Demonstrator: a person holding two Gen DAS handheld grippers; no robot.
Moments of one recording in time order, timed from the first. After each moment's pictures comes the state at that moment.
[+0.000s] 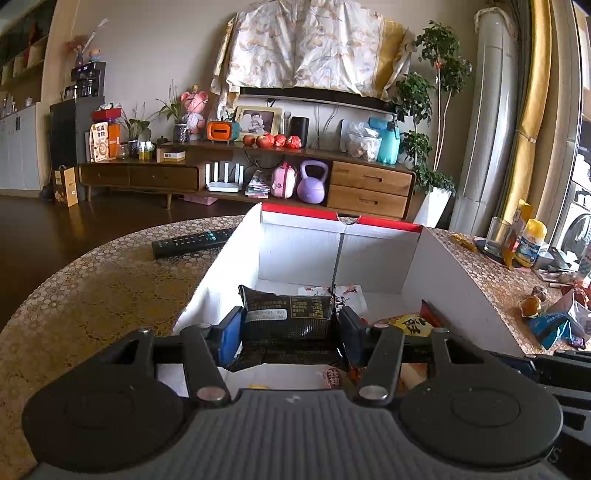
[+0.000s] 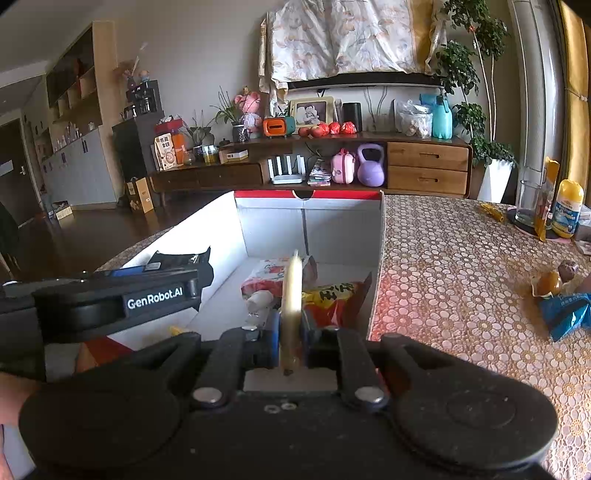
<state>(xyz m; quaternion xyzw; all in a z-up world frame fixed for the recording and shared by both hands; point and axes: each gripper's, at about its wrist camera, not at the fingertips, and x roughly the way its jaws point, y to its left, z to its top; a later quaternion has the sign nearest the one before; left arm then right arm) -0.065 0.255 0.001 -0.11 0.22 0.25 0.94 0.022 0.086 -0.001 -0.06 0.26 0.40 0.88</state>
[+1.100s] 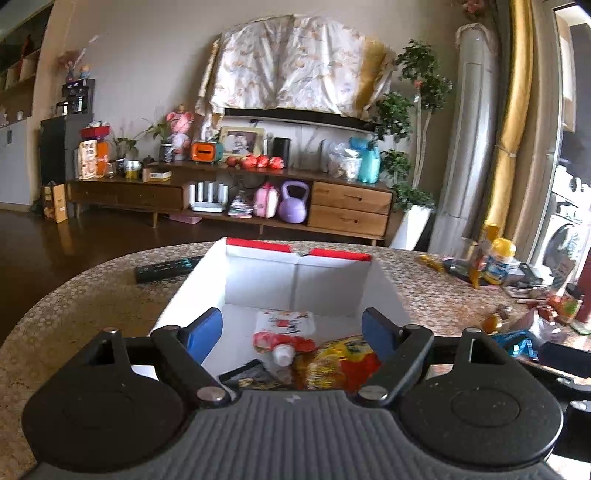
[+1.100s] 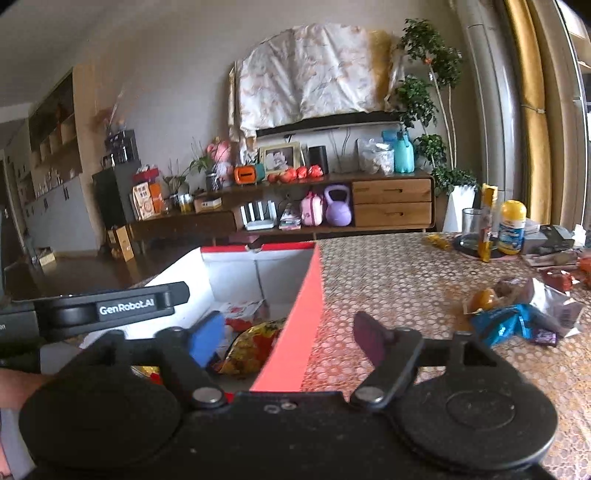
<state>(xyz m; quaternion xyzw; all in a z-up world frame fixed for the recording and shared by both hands) -0.076 0.210 0.039 -0.10 0.19 0.22 0.95 0.011 0.003 0.031 0.00 0.20 0.36 0.91</state>
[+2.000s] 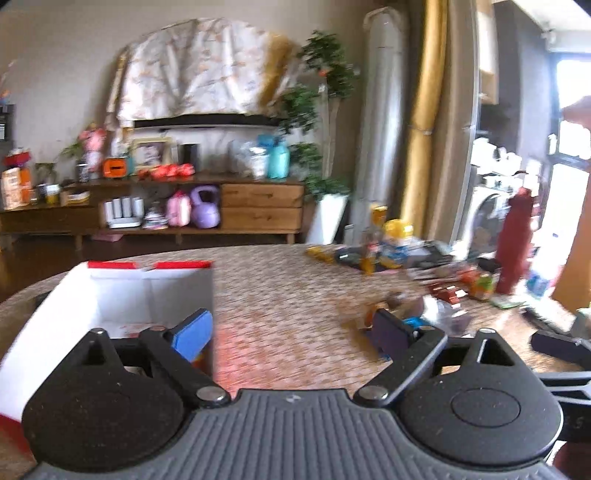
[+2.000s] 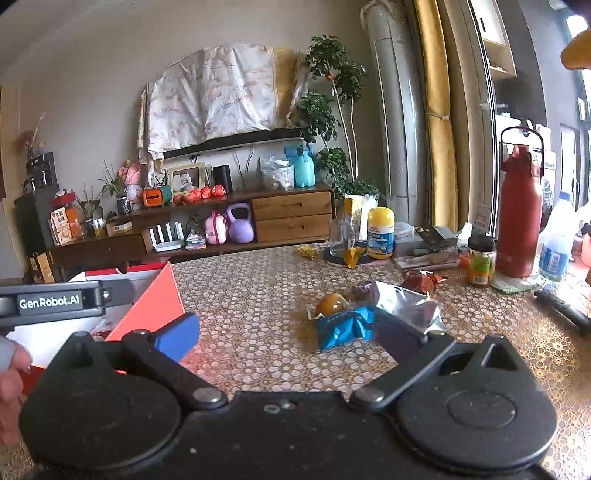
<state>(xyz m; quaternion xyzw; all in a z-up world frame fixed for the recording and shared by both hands) -0.023 0.086 0.058 -0.06 0.19 0.09 0.97 0.044 -0.119 0.026 0.02 0.19 0.22 0.96</state>
